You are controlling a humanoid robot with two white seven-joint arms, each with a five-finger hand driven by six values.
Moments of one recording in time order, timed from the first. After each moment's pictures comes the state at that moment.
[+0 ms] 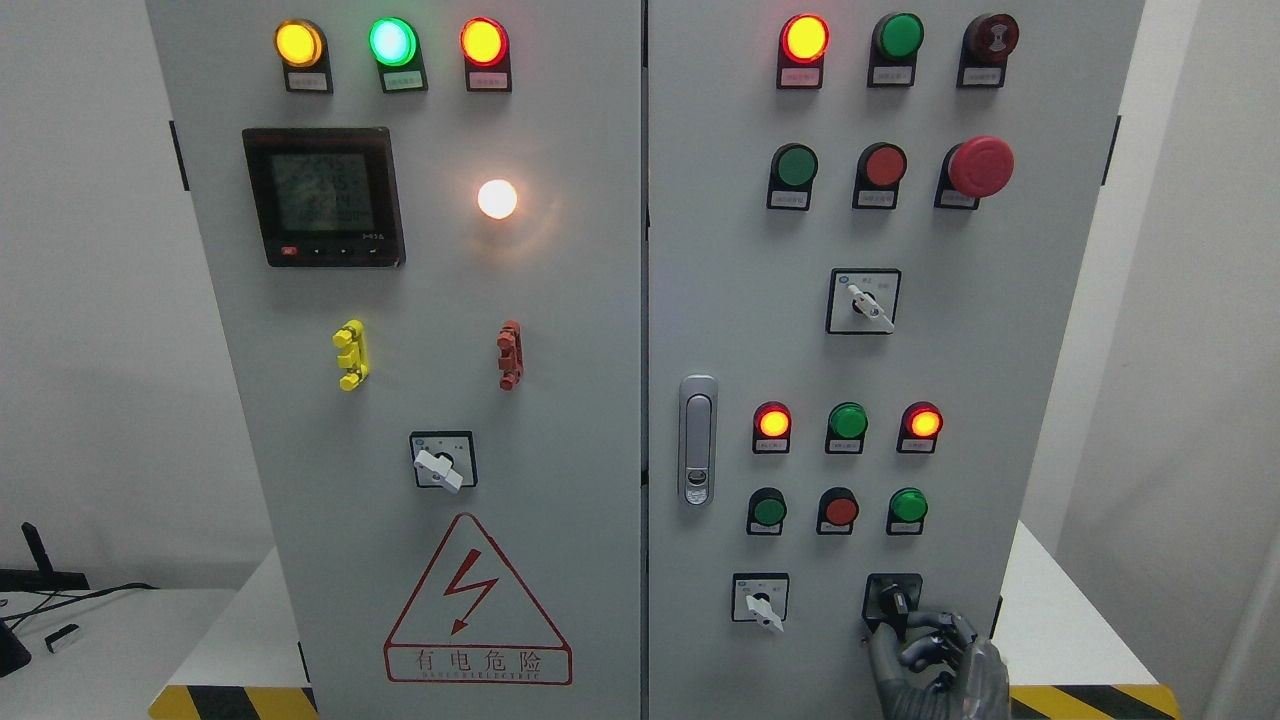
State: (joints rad) left arm -0.04 -0.09 0.08 0.06 0.00 -0.16 0.06; right arm -0.26 0.13 0.04 -1.60 0.28 0.23 -0.42
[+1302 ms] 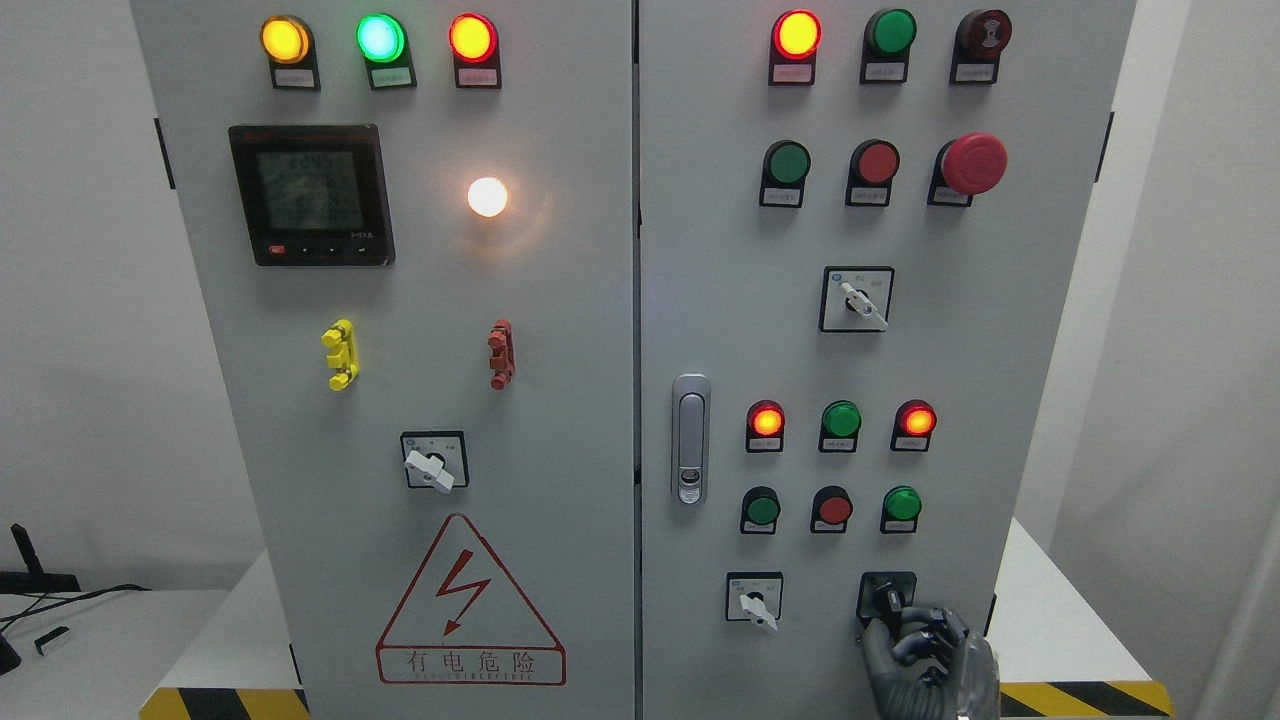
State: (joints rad) left arm -0.04 -0.09 0.08 0.06 0.00 -0.16 0.06; right arm -0.27 0.13 0.05 -1.60 0.23 0.23 -0.41
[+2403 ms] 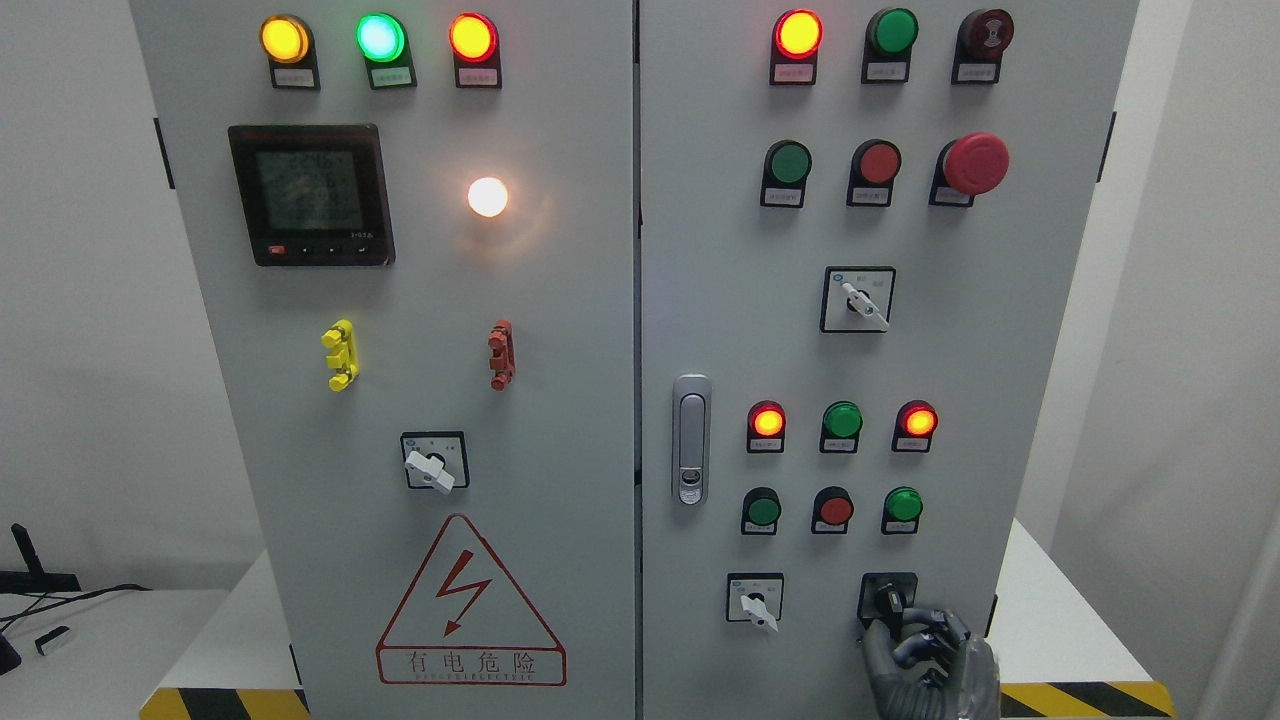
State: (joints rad) left arm -0.04 -0.09 0.08 0.06 0.00 -0.16 0.06; right arm -0.26 0.14 0.05 -1.61 0.21 0.23 -0.41
